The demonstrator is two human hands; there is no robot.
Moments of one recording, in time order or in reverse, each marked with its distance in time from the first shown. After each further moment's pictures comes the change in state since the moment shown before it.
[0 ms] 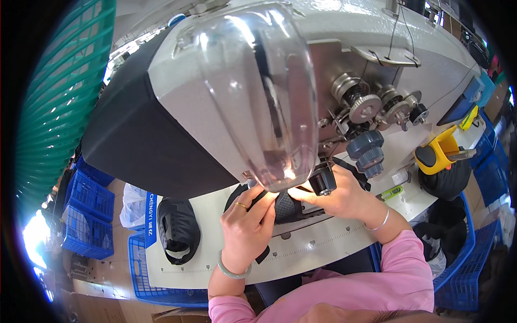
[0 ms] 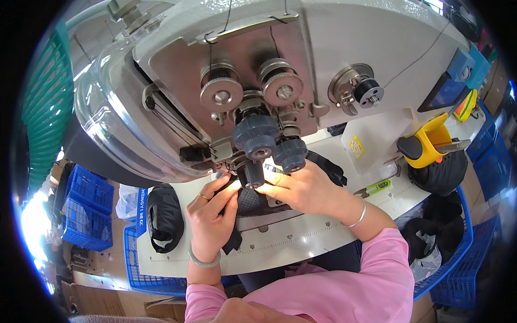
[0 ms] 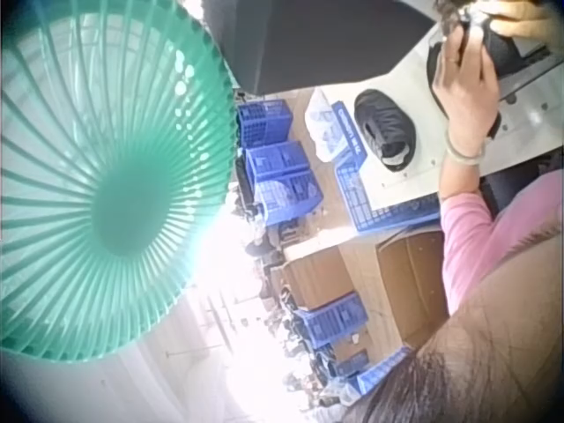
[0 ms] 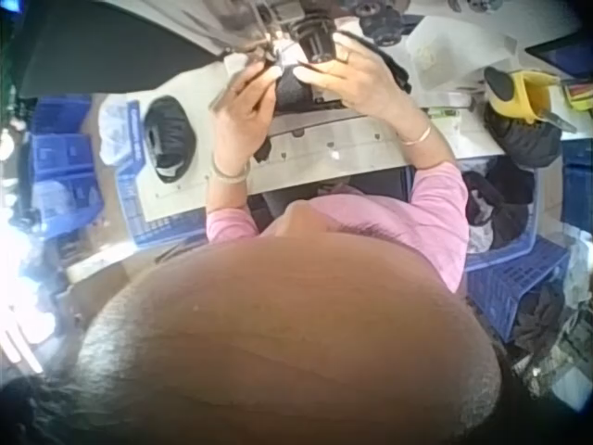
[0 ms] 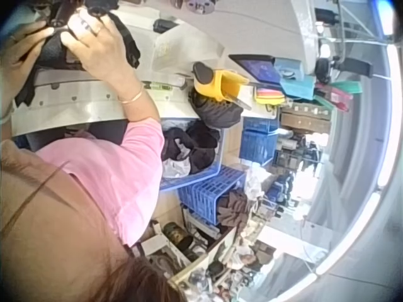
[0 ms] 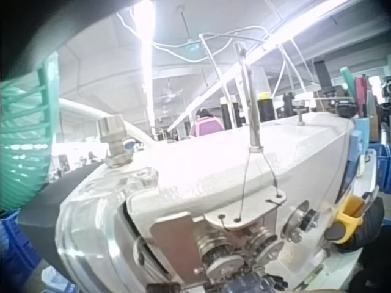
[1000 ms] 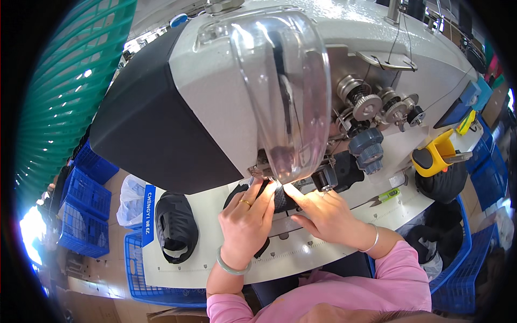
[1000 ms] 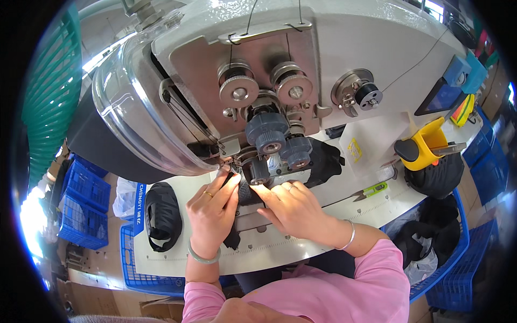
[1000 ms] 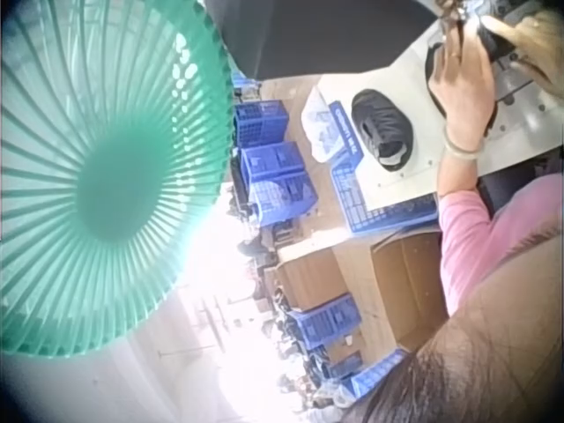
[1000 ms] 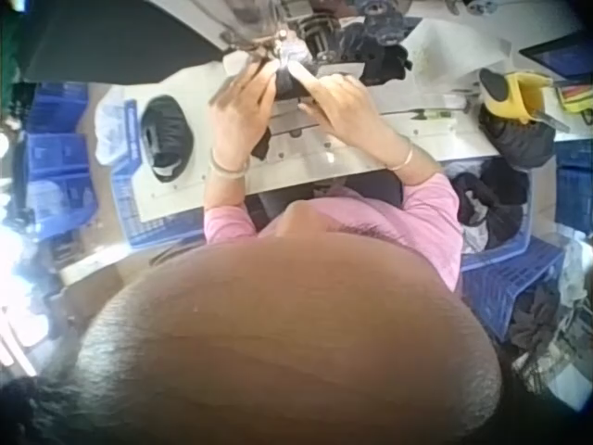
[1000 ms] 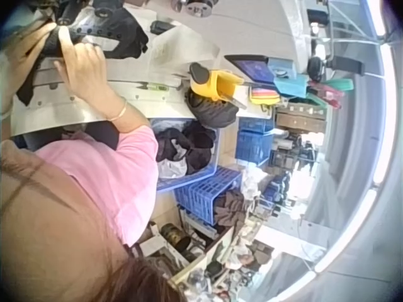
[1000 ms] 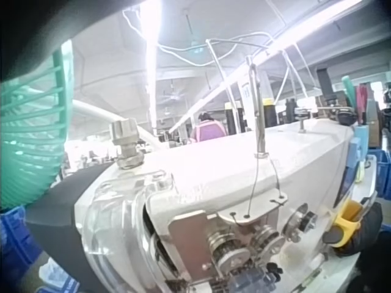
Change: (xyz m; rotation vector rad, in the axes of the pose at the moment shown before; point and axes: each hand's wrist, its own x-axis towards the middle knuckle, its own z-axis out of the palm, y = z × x) left_hand -0.001 -0.008 0.003 0.235 0.015 0.135; right_hand -0.007 -0.052 0.007 0.058 -0.149 0.373
